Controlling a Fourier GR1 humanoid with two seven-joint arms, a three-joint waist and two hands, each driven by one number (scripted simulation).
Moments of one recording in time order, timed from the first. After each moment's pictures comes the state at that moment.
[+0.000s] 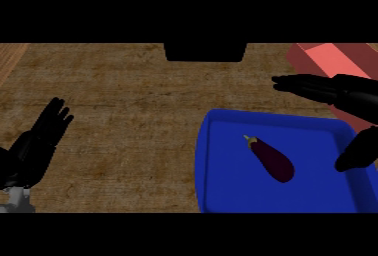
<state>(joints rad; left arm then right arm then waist) -0.01 0.43 -0.02 -1.59 0.41 0.09 0.15 -0.55 -0.87 0.33 -1.59 0.14 0.57 -0.24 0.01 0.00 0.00</state>
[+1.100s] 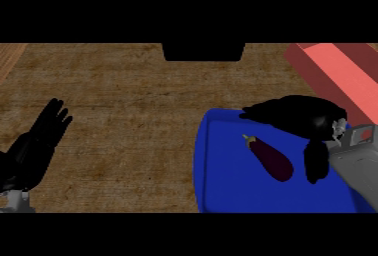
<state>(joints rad) 0.00 0.38 0.02 -1.64 0.36 0.06 0.20 -0.62 -0.63 0.46 -1.63 0.37 0.93 0.24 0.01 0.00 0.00</state>
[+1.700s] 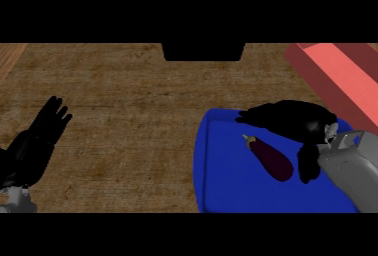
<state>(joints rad) -0.02 0.34 0.07 -1.62 0.33 0.02 0.21 -0.56 -0.55 0.41 -1.60 0.55 0.94 0.10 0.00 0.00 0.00</state>
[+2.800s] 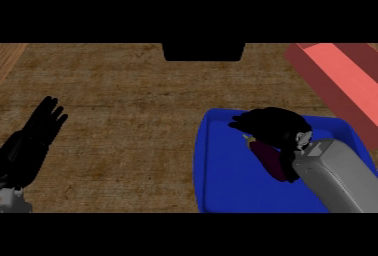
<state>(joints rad) -0.02 0.30 0.15 -1.65 0.29 -0.05 0.26 -0.51 -0.42 0.43 -1.55 0.87 0.93 0.04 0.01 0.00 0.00</state>
